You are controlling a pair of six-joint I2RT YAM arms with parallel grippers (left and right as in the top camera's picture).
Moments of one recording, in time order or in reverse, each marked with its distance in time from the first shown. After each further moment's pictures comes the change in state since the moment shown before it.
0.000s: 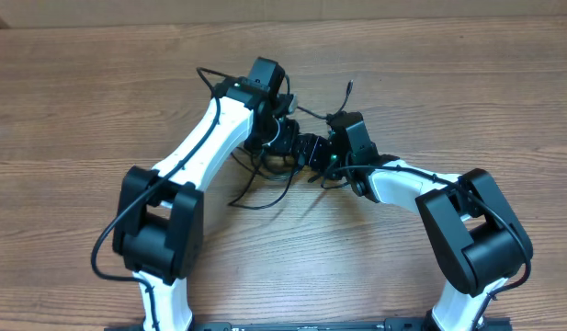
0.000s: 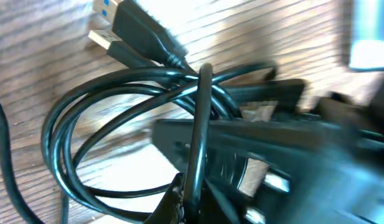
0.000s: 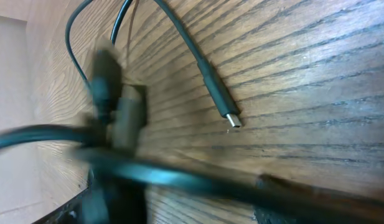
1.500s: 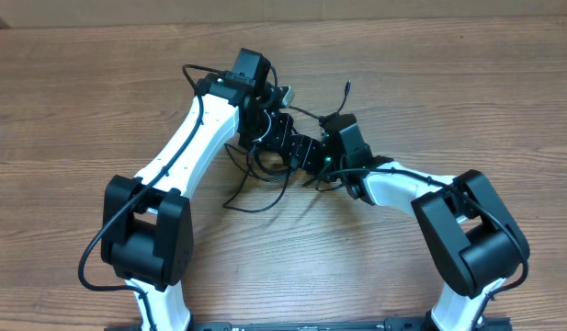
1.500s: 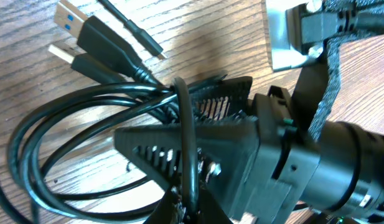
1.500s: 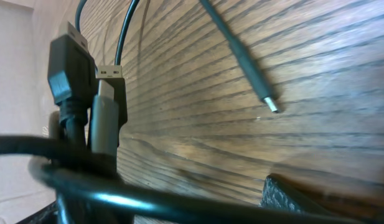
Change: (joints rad) left arm 0.053 -0.041 0.002 -0.032 0.119 0.052; right arm 0.037 0.000 0.004 0.015 -0.012 0.003
